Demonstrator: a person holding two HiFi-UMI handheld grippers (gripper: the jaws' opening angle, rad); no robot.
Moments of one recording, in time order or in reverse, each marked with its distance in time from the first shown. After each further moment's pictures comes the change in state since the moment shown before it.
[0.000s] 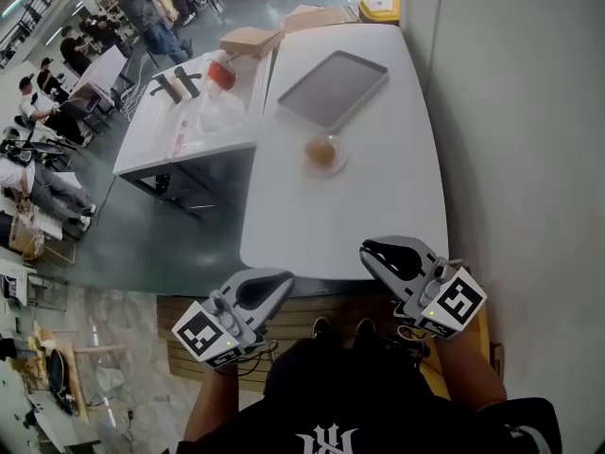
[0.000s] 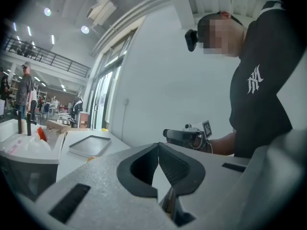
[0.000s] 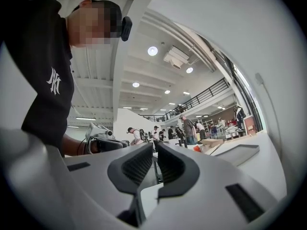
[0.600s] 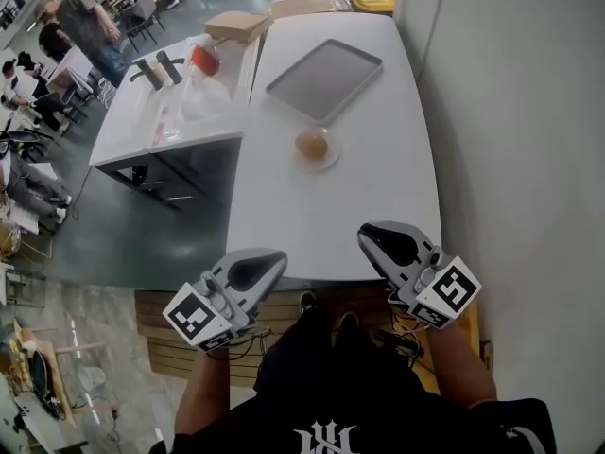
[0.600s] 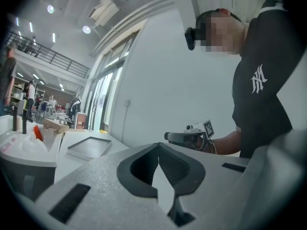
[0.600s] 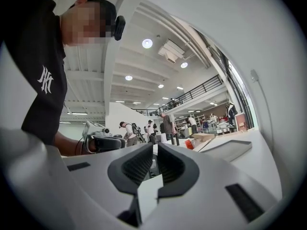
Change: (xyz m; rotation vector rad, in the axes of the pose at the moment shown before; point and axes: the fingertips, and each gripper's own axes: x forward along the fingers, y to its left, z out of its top) left arm 0.007 0.058 -0.010 0.011 -0.053 -0.027; right arm 0.034 -0.035 -0.024 0.008 0.077 -0.087
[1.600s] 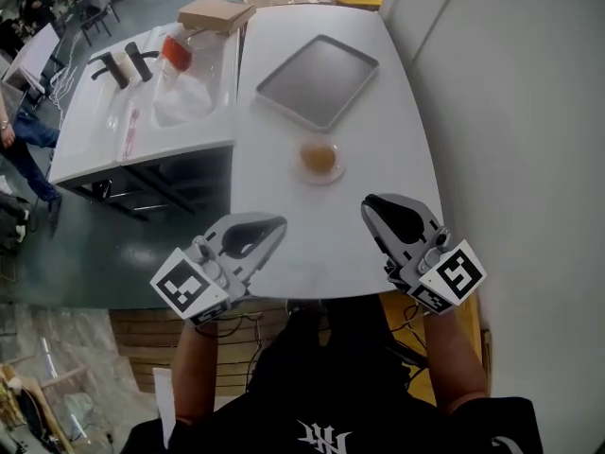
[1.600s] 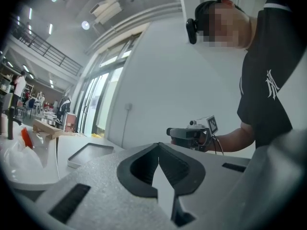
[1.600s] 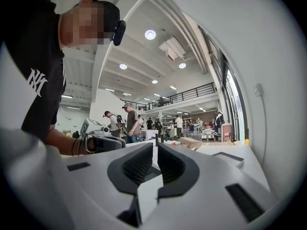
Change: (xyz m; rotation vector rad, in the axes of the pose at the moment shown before) left arm -0.006 0.160 0.015 -0.025 -0.045 -0.140; right arm 0.137 -0.046 0.019 -0.128 0.059 -0.181
